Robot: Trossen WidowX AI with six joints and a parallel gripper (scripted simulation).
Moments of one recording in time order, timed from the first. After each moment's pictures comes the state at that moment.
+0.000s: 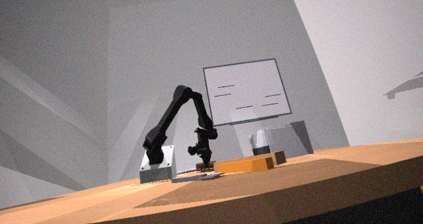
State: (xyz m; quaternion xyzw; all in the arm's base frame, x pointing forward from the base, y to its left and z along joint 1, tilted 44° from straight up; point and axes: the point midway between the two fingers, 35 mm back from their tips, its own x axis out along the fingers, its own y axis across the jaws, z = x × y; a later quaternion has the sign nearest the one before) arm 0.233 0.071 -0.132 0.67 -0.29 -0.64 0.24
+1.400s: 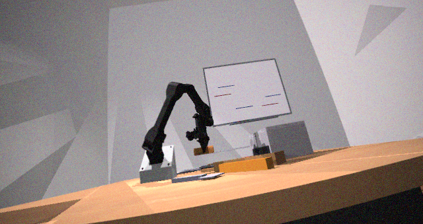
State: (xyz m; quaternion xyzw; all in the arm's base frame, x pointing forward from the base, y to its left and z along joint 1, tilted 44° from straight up) arm 0.231 0.135 -0.075 0.67 -0.29 -0.64 0.23
